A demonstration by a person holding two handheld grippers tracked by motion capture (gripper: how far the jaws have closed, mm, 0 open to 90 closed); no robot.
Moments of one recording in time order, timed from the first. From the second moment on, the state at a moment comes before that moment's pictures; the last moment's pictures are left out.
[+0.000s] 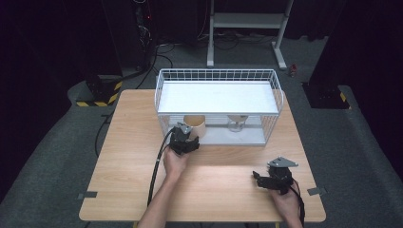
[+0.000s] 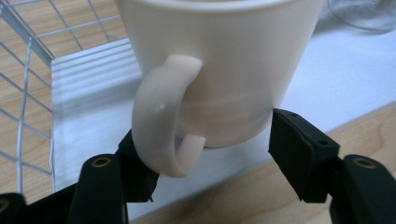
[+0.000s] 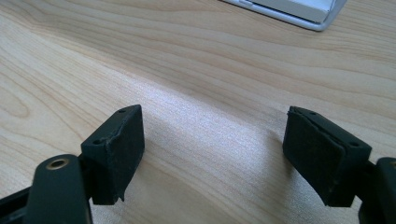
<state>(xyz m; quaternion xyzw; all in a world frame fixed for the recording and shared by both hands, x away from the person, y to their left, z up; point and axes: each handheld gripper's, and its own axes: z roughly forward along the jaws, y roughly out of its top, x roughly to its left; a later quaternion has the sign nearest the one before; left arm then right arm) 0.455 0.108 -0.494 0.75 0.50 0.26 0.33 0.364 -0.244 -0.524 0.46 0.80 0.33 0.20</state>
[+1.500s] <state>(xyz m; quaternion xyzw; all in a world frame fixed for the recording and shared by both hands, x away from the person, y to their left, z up) 0.467 0.110 -0.499 0.74 0.52 0.25 0.36 0.364 -0.244 -0.524 0.46 0.80 0.33 0.20</state>
